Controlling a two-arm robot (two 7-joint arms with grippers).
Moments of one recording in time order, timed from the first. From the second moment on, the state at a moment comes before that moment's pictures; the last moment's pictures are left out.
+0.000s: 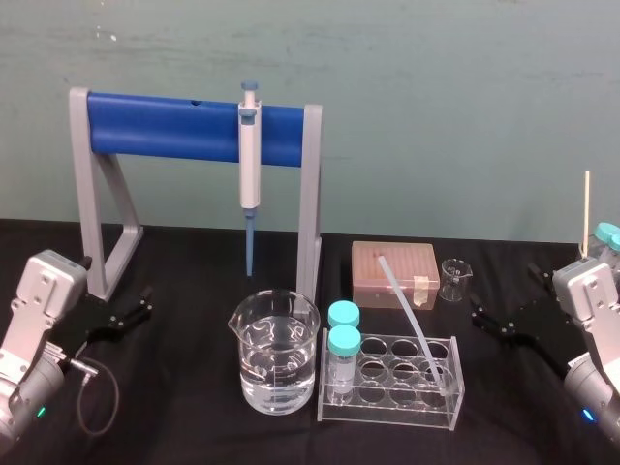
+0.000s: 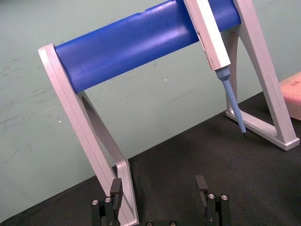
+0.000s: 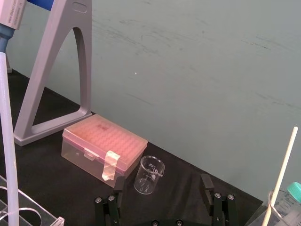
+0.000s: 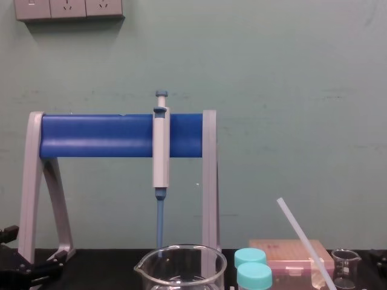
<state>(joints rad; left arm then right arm) -0.20 0.60 0.45 -1.41 -0.25 -0.12 0.03 0.20 0.60 -0.45 -1.41 0.25 -0.12 -0.03</state>
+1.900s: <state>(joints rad) -0.20 0.60 0.45 -1.41 -0.25 -0.12 0.03 0.20 0.60 -0.45 -1.41 0.25 -0.12 -0.03</state>
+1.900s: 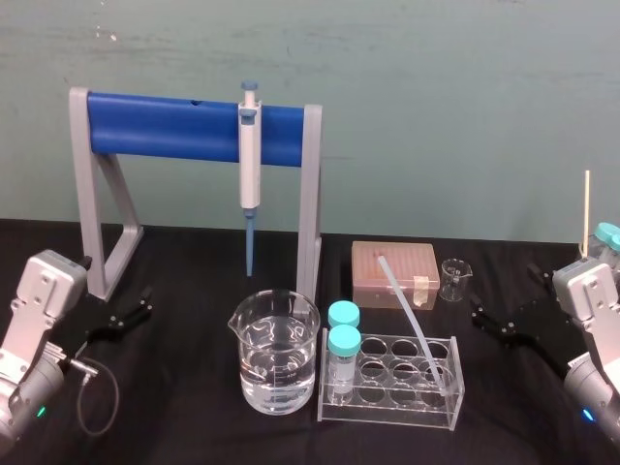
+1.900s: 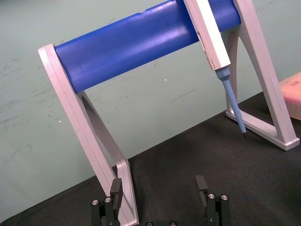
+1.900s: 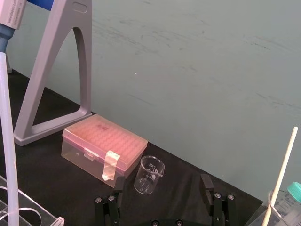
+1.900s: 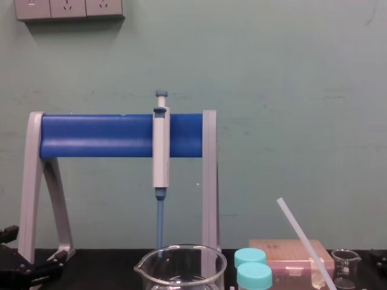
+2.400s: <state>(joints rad) -0.20 0.60 0.45 -1.41 -0.25 -0.12 0.03 0.20 0.60 -0.45 -1.41 0.25 -0.12 -0.03</state>
